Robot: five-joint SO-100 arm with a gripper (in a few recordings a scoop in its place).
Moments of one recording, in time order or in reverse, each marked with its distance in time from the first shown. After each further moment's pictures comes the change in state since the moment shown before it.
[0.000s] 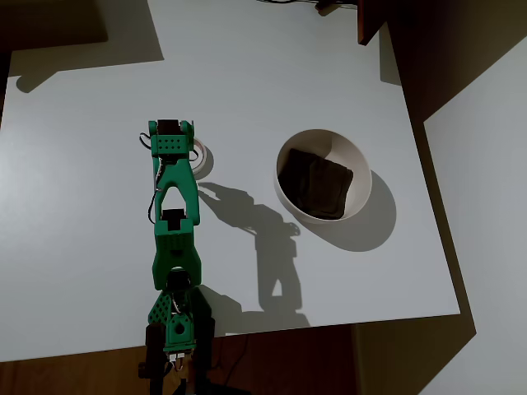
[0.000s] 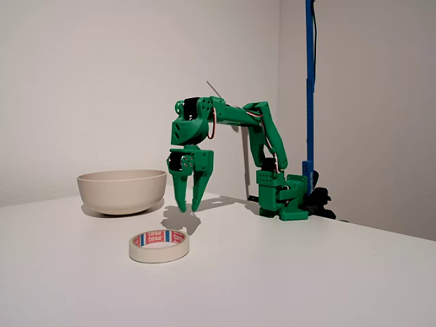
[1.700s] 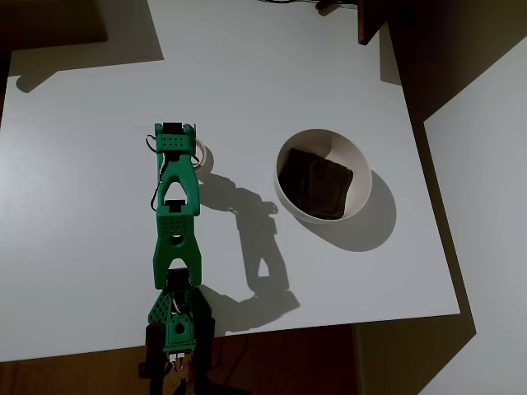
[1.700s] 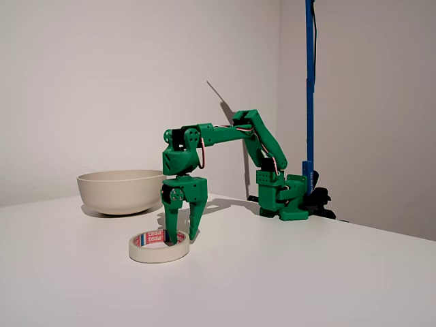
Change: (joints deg) arm 0.6 -13.9 -3.8 -3.6 8.6
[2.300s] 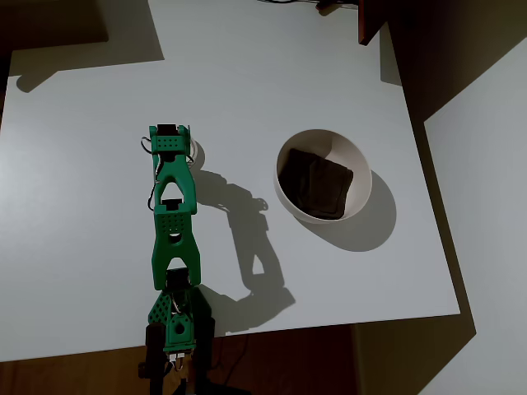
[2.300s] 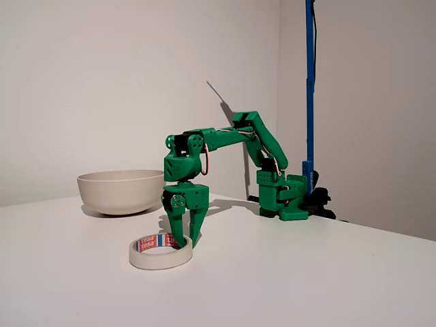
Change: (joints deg) arm -2.0 -2.0 -0.1 -4.1 1.1
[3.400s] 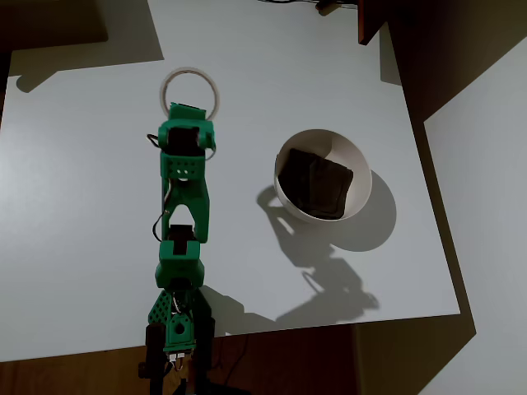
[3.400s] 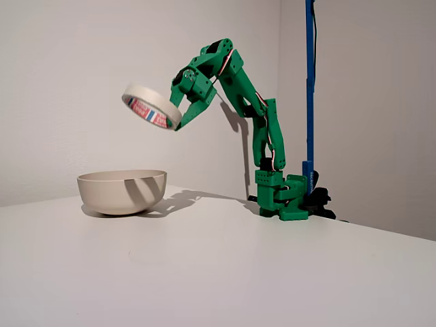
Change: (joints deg) arm 9.1 35.0 -20.8 17.5 -7.7
